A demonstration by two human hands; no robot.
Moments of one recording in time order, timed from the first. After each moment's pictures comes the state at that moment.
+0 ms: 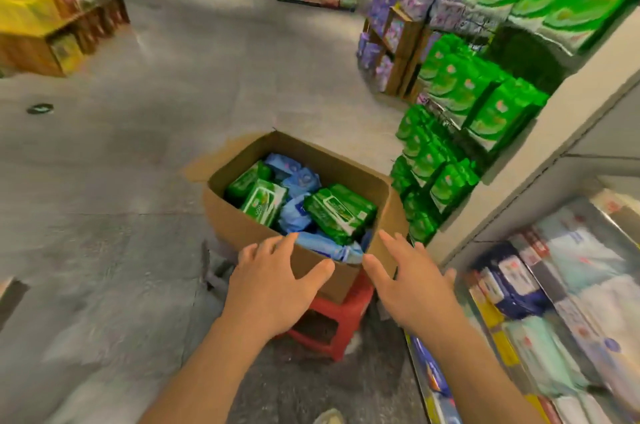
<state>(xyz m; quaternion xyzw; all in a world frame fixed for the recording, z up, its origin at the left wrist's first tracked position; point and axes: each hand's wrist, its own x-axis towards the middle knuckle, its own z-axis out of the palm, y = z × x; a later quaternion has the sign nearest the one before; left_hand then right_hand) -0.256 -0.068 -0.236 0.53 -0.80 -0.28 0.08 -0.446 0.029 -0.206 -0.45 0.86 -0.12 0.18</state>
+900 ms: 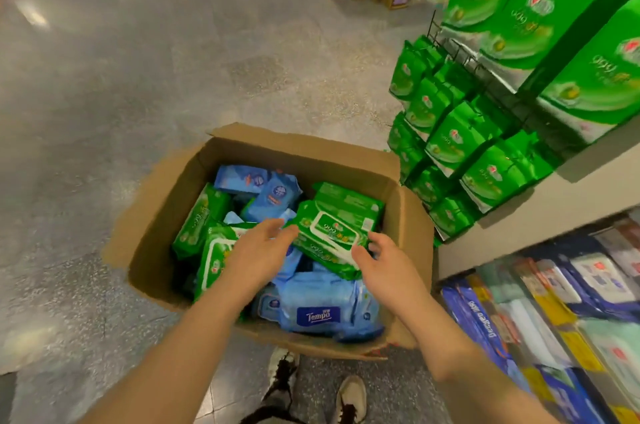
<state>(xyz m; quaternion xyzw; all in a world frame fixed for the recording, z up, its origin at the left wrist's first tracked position) -0.437 -0.361 -0.330 0.53 -0.71 -0.47 0.00 -0.591 -0.212 -0.348 -0.23 0.83 -0.31 0.40</state>
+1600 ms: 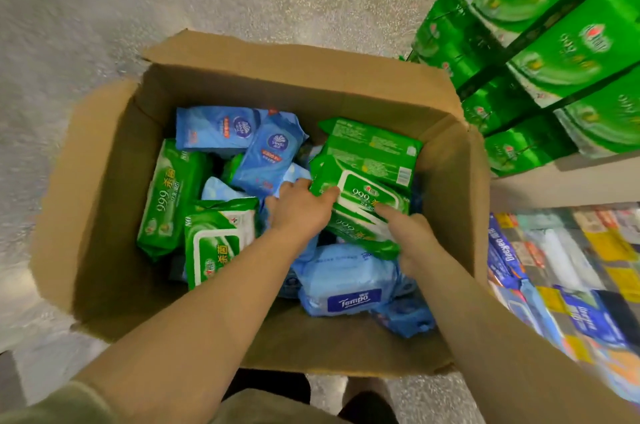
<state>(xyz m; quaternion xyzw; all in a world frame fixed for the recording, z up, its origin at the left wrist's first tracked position) -0.510 -0.445 -0.526 0.52 -0.73 -0.41 -0.17 -0.607 -0.298 -0.515 0.23 0.75 -0.44 0.44</state>
